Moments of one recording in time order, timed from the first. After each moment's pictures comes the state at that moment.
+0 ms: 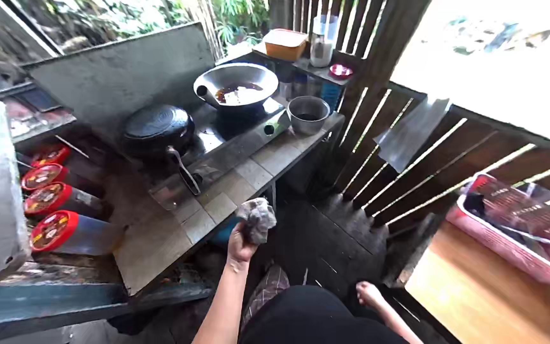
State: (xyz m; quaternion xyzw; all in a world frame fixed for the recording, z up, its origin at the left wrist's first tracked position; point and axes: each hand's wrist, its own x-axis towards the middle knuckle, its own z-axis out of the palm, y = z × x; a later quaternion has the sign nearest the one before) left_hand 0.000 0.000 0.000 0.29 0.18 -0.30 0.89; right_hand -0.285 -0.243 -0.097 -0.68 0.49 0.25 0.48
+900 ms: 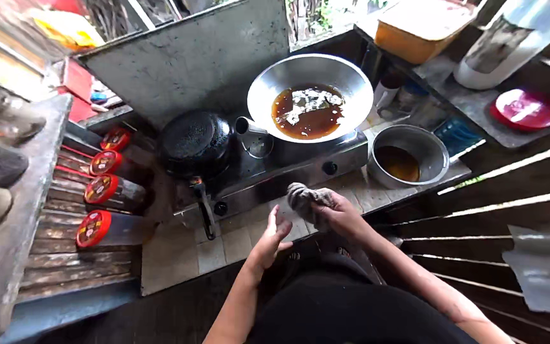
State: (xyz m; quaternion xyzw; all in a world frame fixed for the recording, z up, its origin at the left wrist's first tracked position) left_hand 0.197 -0.113 0.032 0.62 0.12 -0.30 0.72; right_hand 0.217 -0.320 0.093 -0.73 -0.05 0.12 0.68
